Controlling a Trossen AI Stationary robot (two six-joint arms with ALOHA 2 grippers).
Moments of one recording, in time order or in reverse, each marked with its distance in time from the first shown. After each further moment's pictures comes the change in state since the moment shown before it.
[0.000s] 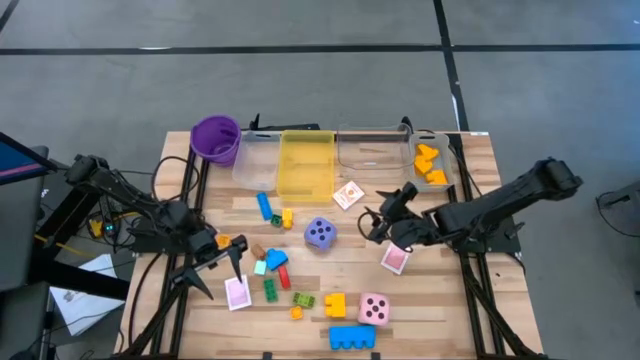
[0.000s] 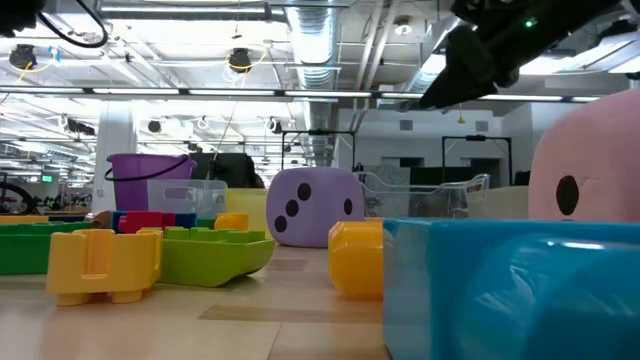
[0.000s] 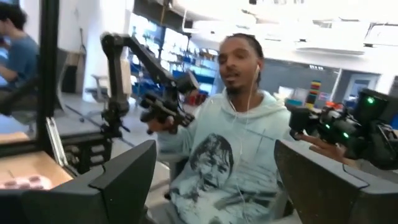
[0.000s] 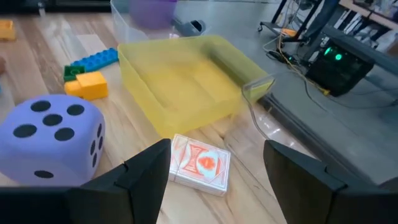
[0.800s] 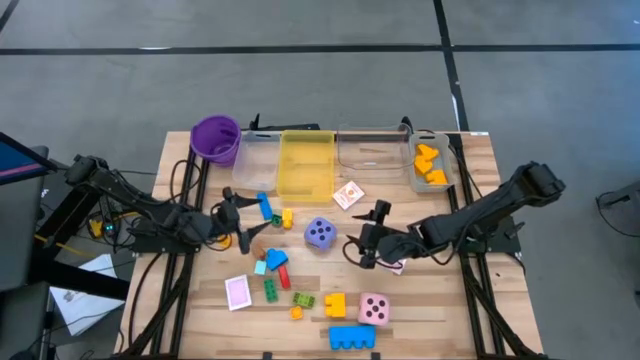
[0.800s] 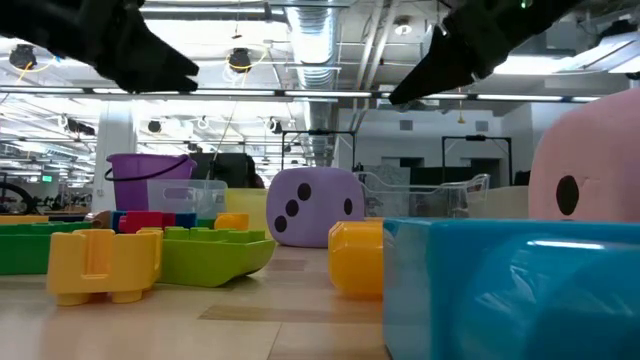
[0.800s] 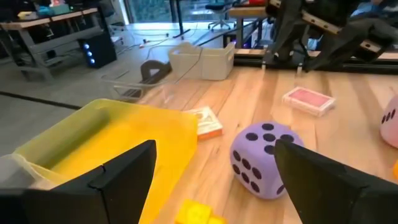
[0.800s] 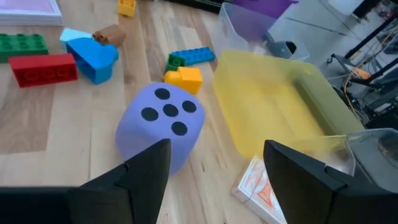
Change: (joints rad) left arm 0.007 0.000 0.000 -0.509 -1.310 0.133; right arm 0.067 0.189 0.105 0.155 -0.210 -0.269
